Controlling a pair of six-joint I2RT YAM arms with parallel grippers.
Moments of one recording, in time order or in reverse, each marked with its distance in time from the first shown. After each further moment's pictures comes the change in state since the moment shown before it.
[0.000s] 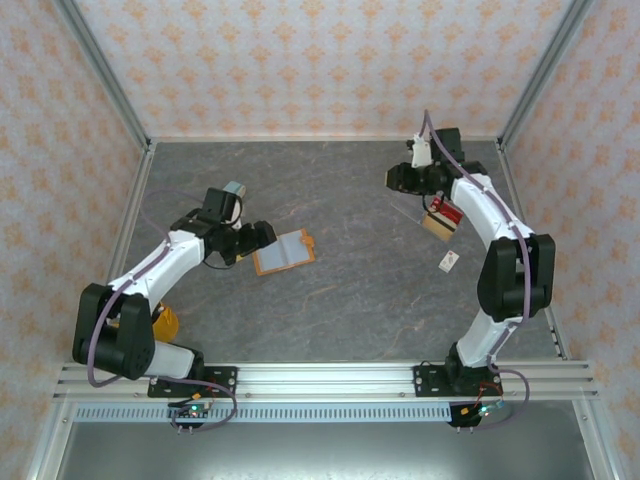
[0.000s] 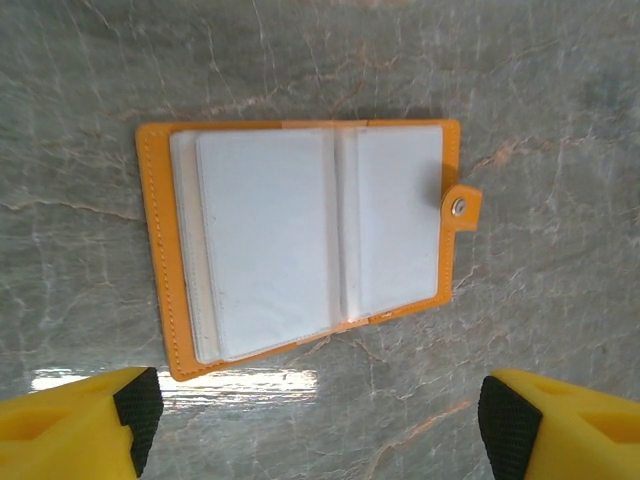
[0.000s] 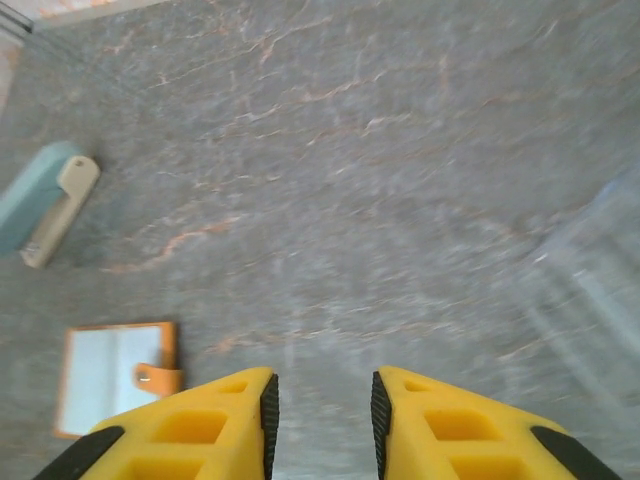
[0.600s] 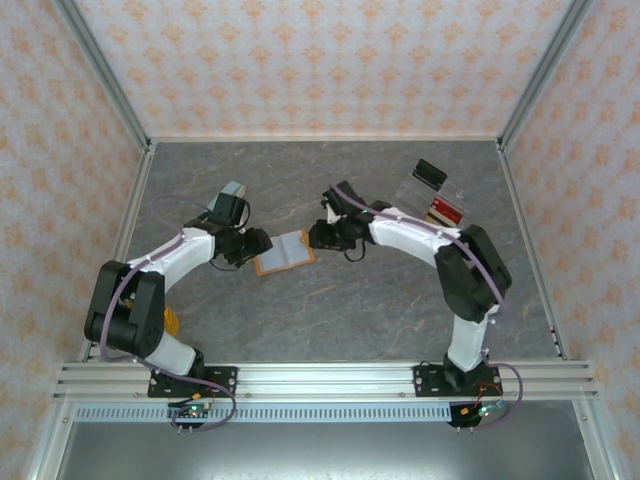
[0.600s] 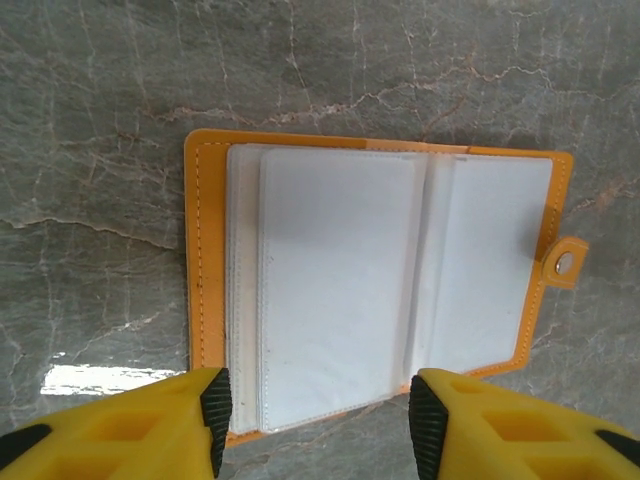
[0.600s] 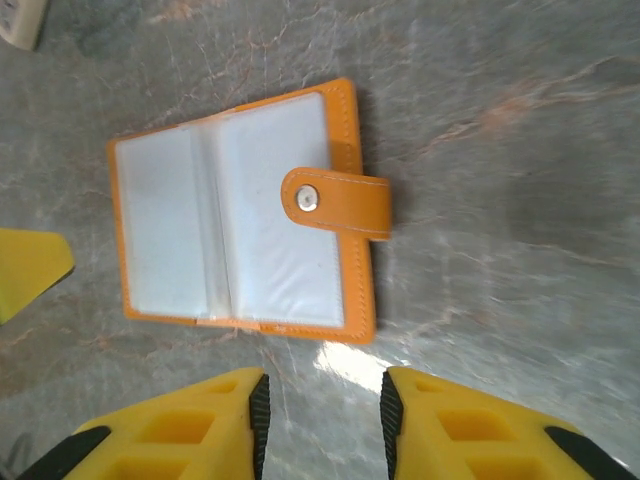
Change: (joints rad) left arm -0.012 0.122 -0.028 0.093 -0.069 -0.074; right arm 0.547 0.136 -0.126 0.116 0.211 0.378
